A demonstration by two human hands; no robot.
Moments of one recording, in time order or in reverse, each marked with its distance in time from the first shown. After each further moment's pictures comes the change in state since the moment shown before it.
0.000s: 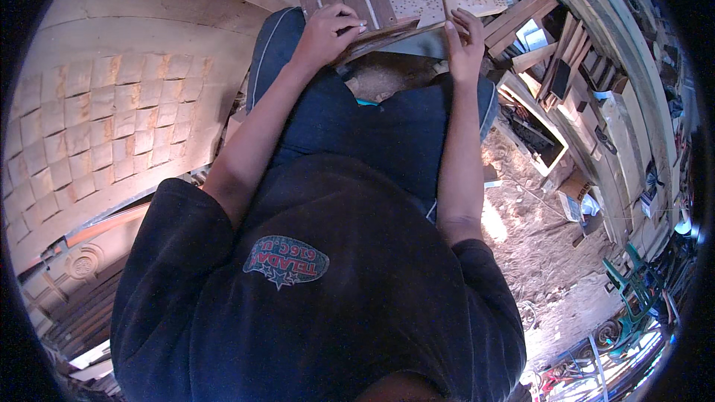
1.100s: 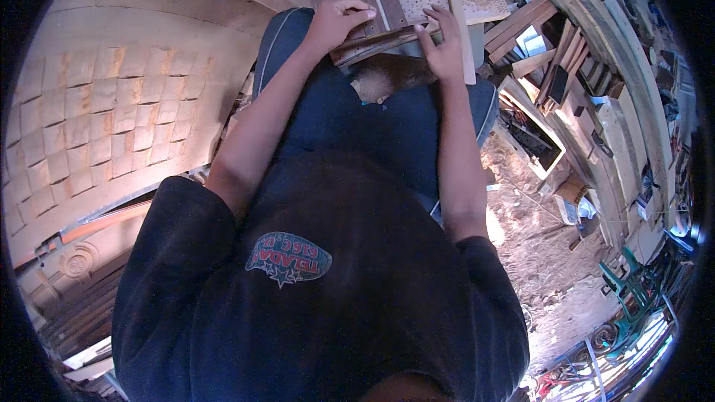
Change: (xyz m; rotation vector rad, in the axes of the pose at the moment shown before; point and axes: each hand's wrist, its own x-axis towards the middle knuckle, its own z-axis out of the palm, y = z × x) left_hand 0.015 -0.008 -0.004 -0.287 0.016 -0.372; right_hand -0.004 -0.027 0.040 -0.095 -0.186 -0.201
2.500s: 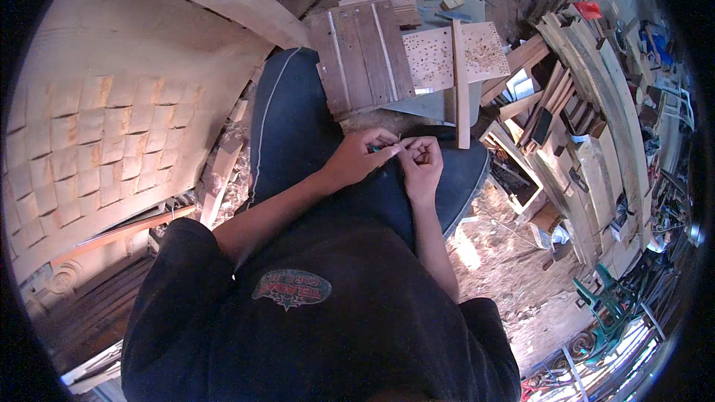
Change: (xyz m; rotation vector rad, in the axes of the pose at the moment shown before) left_hand -0.095 0.045 0.032 -0.395 -0.244 -0.233; right_hand -0.075 -0.105 0.004 0.538 0.036 0.741
